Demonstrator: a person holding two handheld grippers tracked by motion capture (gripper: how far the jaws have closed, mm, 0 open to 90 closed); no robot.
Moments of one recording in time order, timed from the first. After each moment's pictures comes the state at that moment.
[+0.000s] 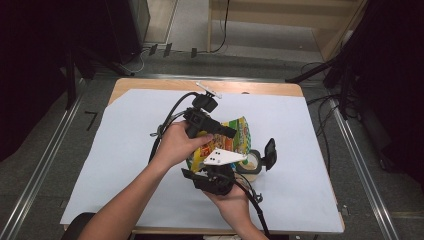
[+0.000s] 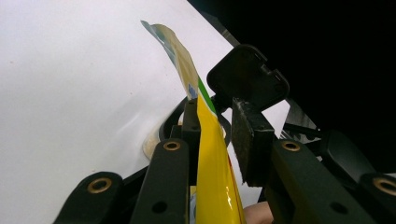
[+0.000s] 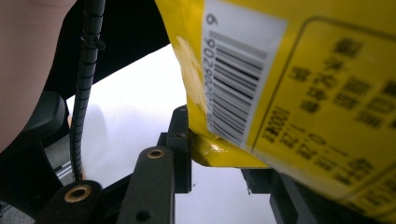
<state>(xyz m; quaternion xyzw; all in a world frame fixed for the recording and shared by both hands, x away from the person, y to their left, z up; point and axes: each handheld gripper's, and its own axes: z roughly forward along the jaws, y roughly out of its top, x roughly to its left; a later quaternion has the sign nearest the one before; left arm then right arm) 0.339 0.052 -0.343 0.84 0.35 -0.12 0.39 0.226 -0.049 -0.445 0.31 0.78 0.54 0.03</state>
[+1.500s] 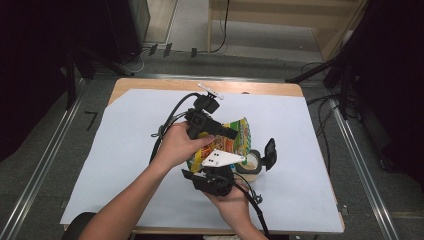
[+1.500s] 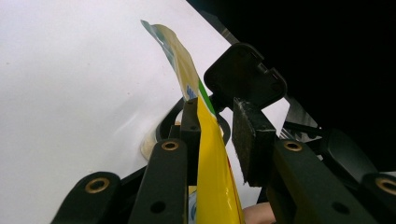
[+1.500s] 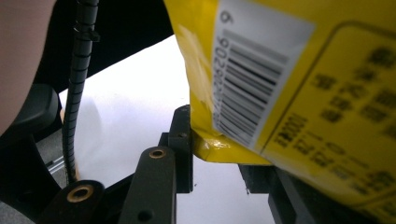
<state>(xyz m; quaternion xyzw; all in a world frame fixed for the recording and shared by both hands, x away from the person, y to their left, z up) 0.335 0.048 -0.342 0.84 0.35 -0.12 0.39 0.224 -0.047 -0.446 0.31 0.79 0.53 0.05</state>
